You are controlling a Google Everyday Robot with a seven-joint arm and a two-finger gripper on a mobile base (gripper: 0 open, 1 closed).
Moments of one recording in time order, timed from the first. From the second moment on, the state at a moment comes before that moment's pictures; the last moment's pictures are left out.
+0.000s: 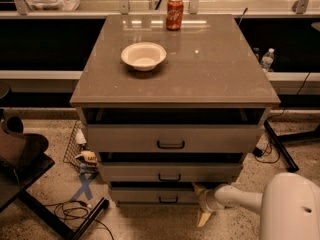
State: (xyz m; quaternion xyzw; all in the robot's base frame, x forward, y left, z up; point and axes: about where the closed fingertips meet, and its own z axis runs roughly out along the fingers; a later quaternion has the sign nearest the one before) arm 0.541 -0.175 0.174 -0.72 0.64 0.05 0.26
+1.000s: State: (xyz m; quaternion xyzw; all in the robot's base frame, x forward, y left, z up) arm 0.537 -0.168 0.168 -0.72 0.64 0.06 0.25
